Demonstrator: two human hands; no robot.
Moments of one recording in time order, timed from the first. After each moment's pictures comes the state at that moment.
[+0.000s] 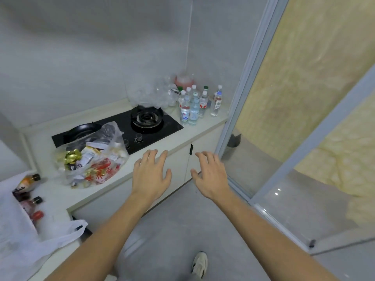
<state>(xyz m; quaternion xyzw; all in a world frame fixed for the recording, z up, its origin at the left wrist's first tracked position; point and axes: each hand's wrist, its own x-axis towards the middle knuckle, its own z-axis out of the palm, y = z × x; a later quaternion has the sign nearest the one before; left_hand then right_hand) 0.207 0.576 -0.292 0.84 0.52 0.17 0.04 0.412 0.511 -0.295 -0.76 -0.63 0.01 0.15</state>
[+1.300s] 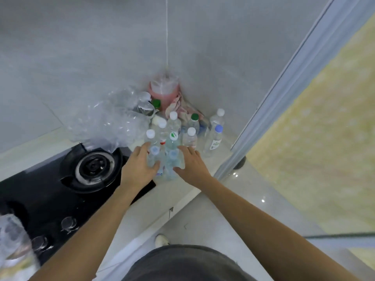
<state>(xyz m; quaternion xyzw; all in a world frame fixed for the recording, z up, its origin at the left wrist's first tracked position) 0.514 1.098 -0.371 0.74 0.58 0.19 0.27 0.713 1.049 -0.375 -0.73 -0.62 0.24 0.16</state>
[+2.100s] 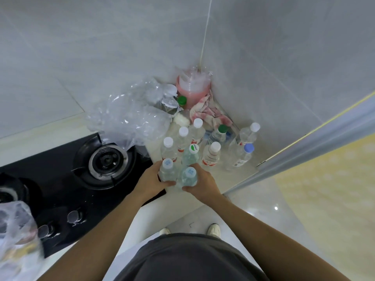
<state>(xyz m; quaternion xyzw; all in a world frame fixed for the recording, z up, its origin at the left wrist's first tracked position) 0.512 1.139 -0.457 0.61 0.57 0.22 0.50 0.732 1.099 -0.445 -0.69 -0.58 0.39 0.18</state>
